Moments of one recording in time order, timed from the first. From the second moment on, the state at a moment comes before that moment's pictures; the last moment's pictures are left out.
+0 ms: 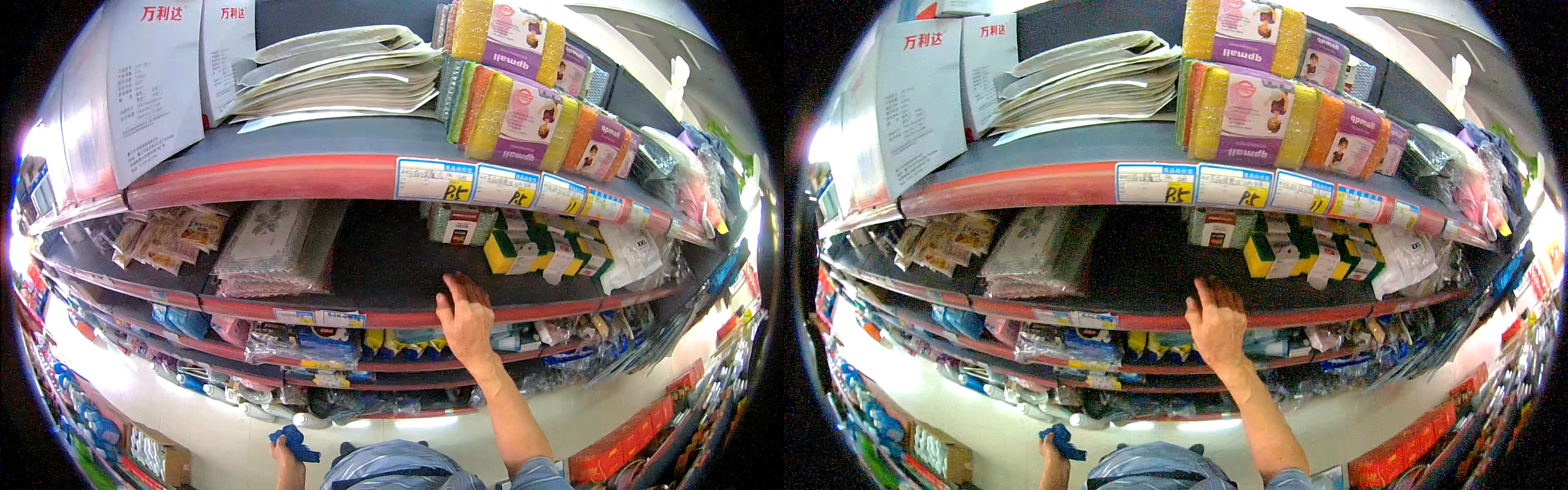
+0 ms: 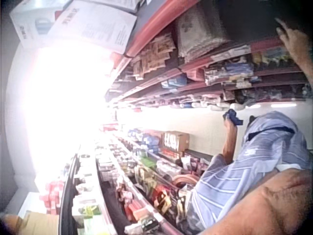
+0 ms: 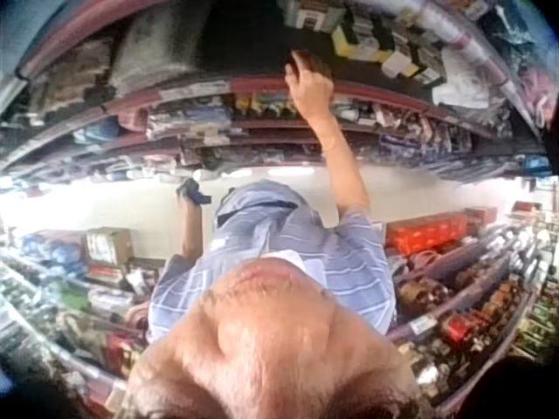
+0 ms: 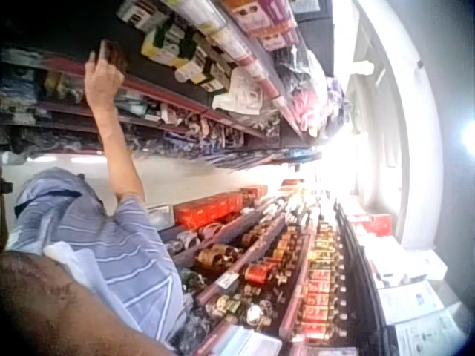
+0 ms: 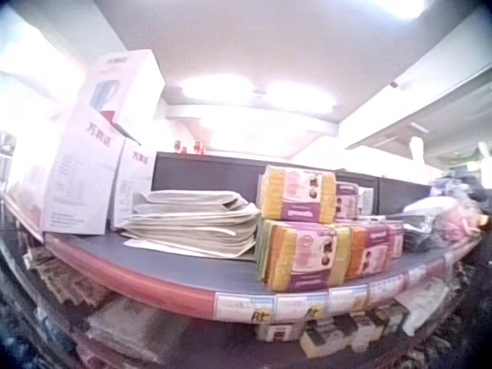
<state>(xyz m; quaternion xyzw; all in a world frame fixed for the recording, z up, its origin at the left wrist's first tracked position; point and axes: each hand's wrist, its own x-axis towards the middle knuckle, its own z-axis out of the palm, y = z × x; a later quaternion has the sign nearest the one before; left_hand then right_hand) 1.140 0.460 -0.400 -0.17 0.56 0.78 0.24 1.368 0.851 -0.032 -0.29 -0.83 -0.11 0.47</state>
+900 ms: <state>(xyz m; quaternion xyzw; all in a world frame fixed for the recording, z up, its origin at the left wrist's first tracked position) 1.103 0.379 -0.360 -0.29 0.59 0.73 0.20 1.348 0.835 -0.044 -0.35 -0.84 -0.09 0.41</state>
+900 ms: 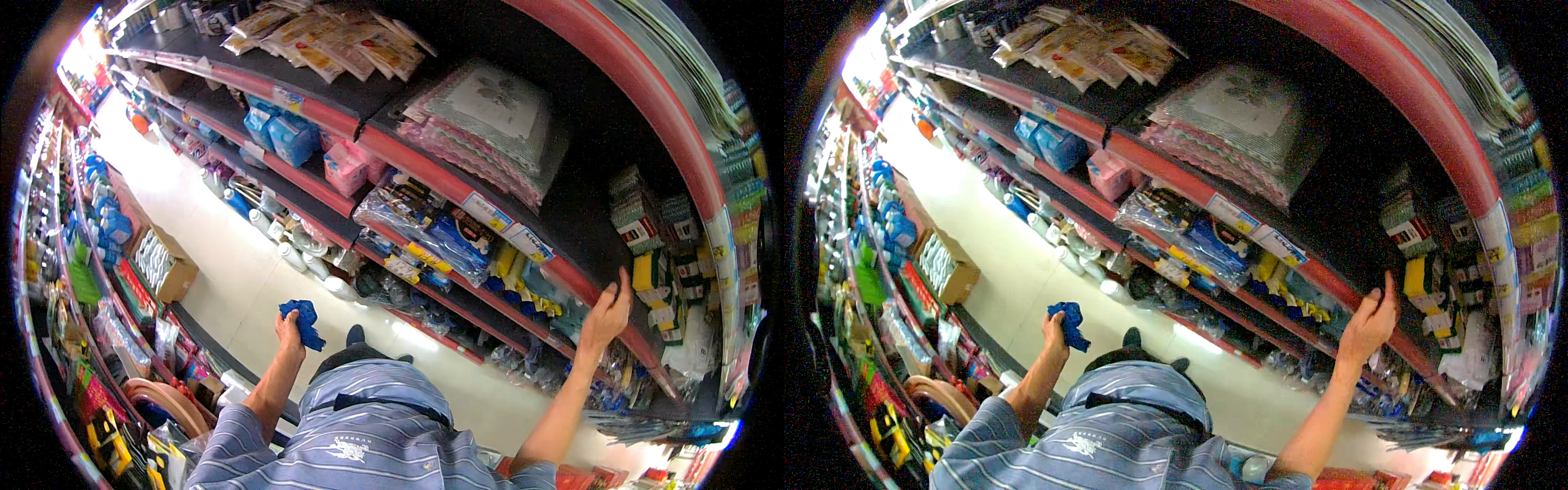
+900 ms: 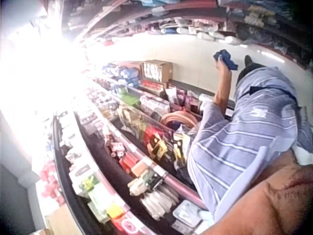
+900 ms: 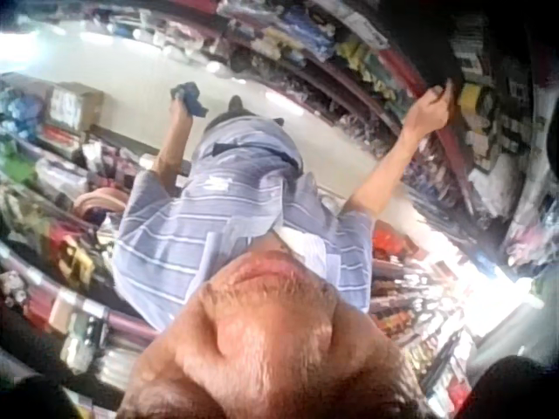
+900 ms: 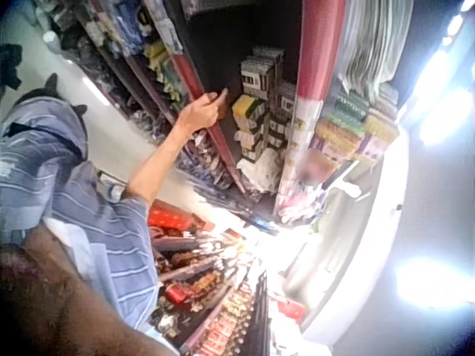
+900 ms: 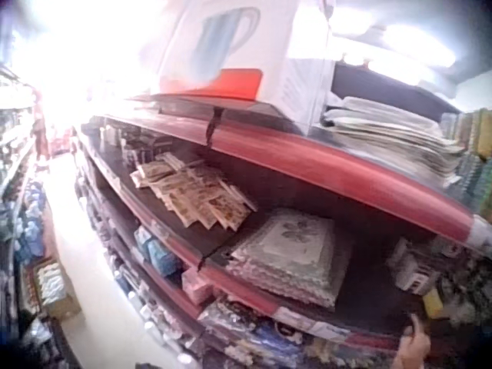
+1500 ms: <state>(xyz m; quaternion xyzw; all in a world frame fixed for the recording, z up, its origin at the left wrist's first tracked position) 1.207 0.369 -0.308 -0.31 0.51 0.79 0.17 1.287 0.646 -0.165 0.04 -0.93 0.35 0.09</state>
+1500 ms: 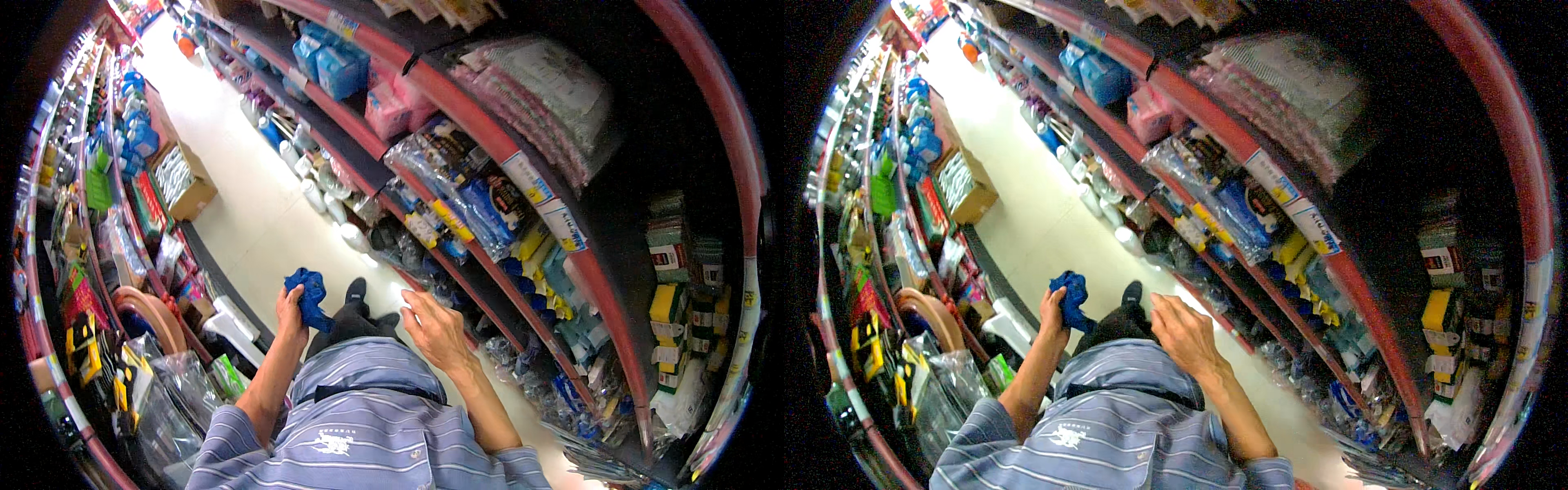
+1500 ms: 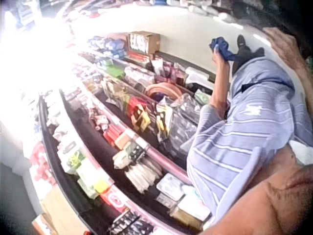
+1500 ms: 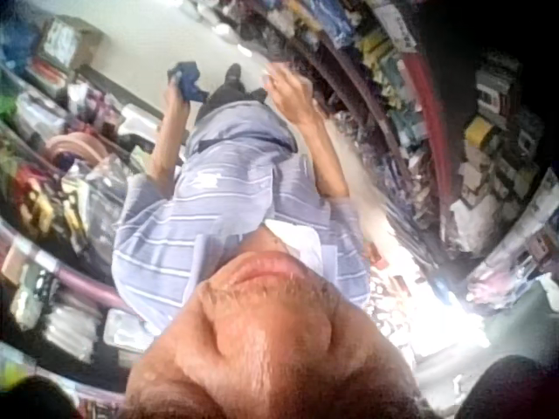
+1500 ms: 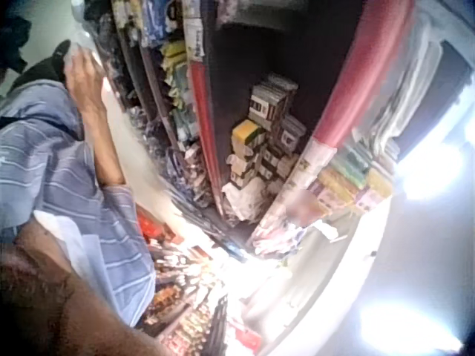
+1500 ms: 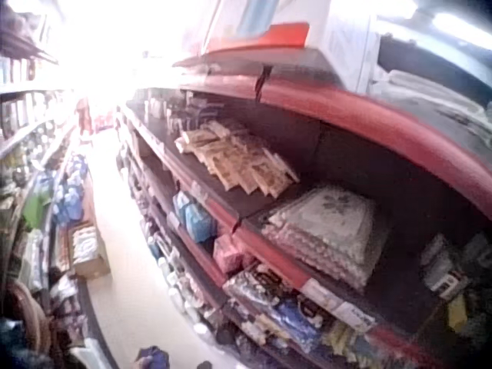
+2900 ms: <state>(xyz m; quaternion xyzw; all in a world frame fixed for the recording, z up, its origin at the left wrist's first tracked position) 1.103 0.211 -0.273 -0.31 0.52 0.78 0.15 0.940 0.639 -0.193 -0.01 -1.00 -0.01 0.08</state>
